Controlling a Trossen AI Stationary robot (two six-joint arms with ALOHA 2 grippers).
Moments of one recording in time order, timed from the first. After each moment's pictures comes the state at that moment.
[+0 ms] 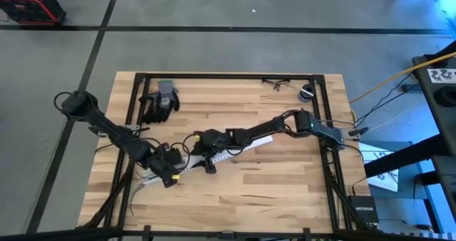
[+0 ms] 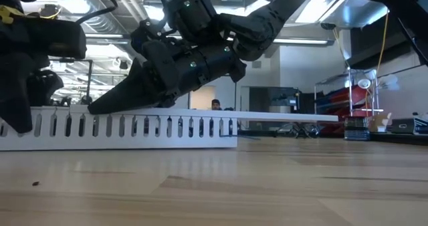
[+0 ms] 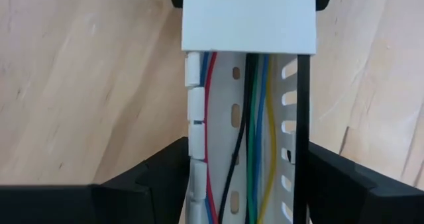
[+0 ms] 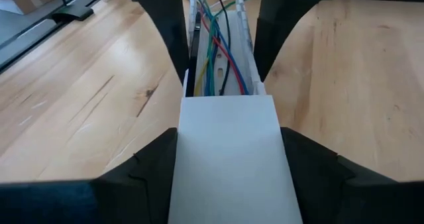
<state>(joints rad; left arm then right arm) -0.56 1.34 0.58 -0.42 -0.30 -0.89 0.07 2.36 1.54 0.30 -0.31 -0.03</state>
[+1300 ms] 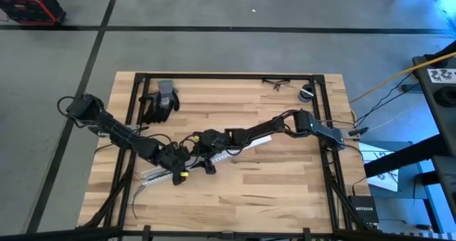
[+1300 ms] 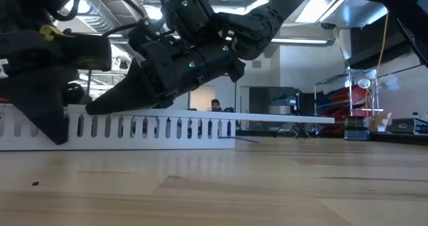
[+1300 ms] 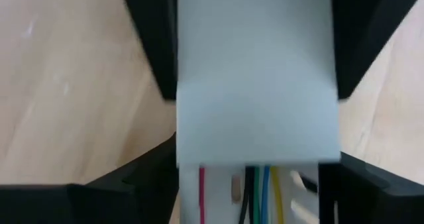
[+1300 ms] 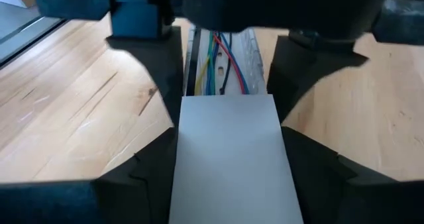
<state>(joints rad) -0.47 1.43 0.58 -0.27 -0.22 -0.79 0.06 2.36 1.55 0.27 -0.31 -0.08</state>
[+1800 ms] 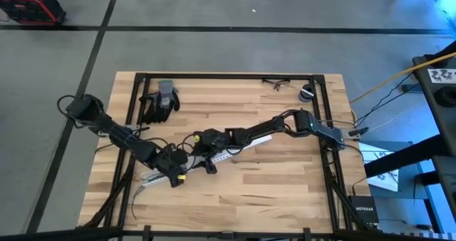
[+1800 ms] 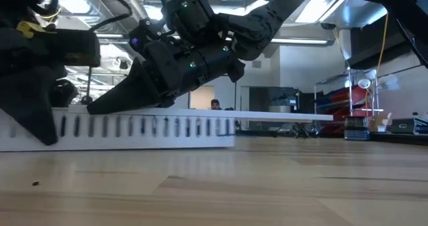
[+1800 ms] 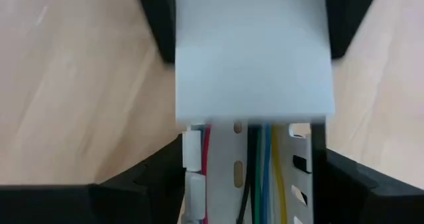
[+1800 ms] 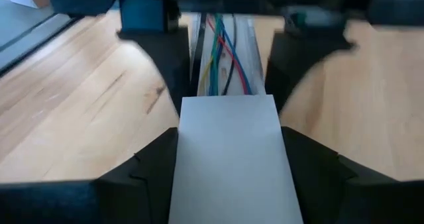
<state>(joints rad) -0.53 1.44 0.57 -0.28 -0.31 -0.82 0.05 2.36 1.55 0.28 -0.34 -0.08</state>
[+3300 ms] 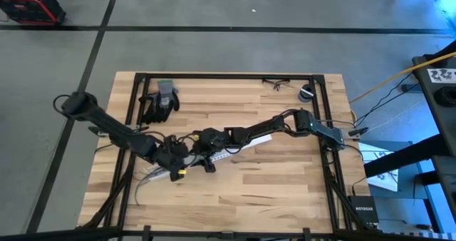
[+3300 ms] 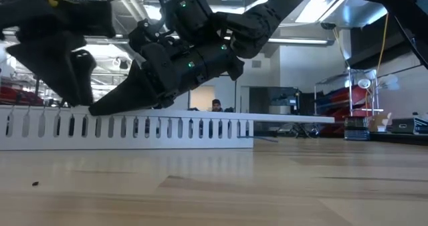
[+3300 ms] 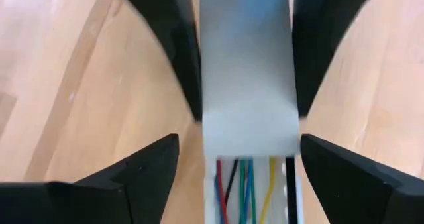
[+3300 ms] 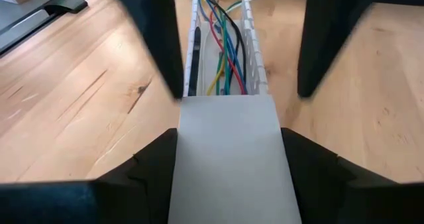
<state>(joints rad) -0.47 1.33 0.72 -0.54 -0.35 -0.70 0.06 2.36 1.56 0.23 -0.31 -0.09</state>
